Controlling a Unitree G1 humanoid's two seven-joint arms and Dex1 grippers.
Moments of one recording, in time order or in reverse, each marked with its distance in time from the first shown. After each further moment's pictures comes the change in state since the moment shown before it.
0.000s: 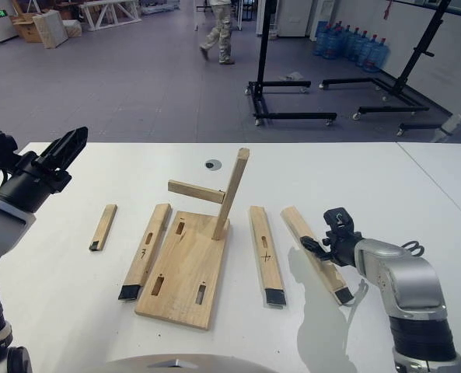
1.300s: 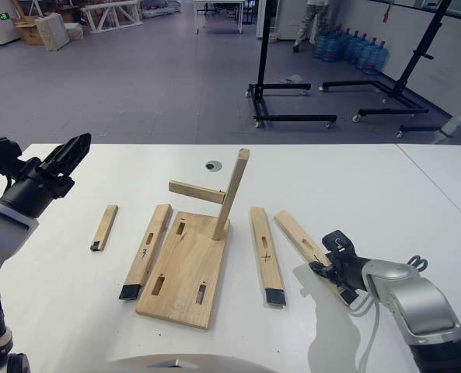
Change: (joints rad) left arm 0.020 -0.006 -0.014 0.004 0.013 -0.012 -0.003; right arm 0.157 -0.119 0.117 0.034 -0.036 -0.198 0.102
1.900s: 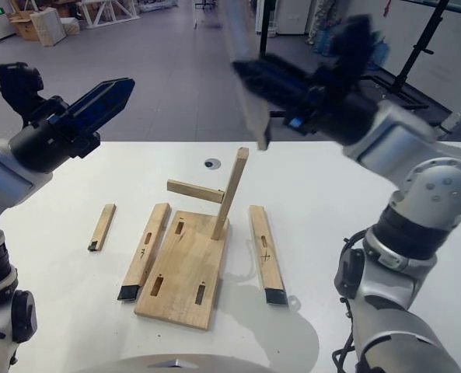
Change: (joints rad) left arm -0.393 0.095 -0.155 0.040 -0.248 0.115 -0.250; right arm -0.900 0.286 -0.267 -0.026 0.927 0.137 -0.157
